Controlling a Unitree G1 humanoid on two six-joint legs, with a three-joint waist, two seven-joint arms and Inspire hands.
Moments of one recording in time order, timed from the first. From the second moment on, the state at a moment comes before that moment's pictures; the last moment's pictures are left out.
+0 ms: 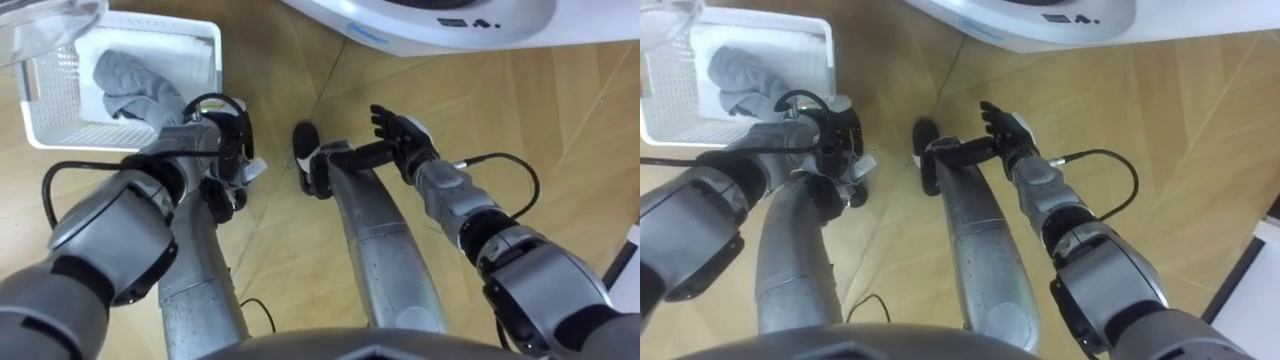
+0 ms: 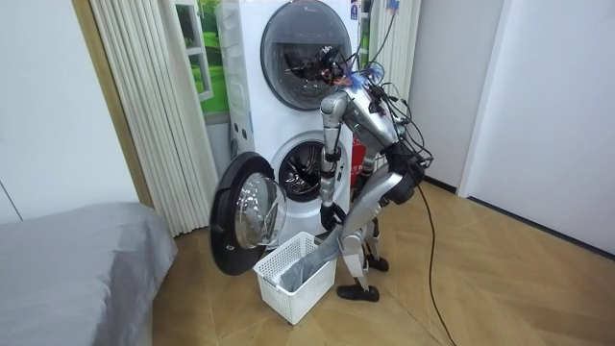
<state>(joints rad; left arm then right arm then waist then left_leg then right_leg) -0.70 0.25 -0.75 1.30 0.58 0.00 -0.08 -0.49 -0.14 0.47 1.17 0.39 -0.09 -0.02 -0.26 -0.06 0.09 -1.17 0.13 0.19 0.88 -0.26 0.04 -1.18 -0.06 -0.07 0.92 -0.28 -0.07</state>
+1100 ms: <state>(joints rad) -0.51 0.20 -0.50 1.14 0.20 -0.17 0.17 -0.35 -0.20 0.47 1.20 0.36 -0.17 -0.04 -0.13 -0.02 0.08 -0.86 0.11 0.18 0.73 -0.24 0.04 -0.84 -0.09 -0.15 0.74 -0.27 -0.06</state>
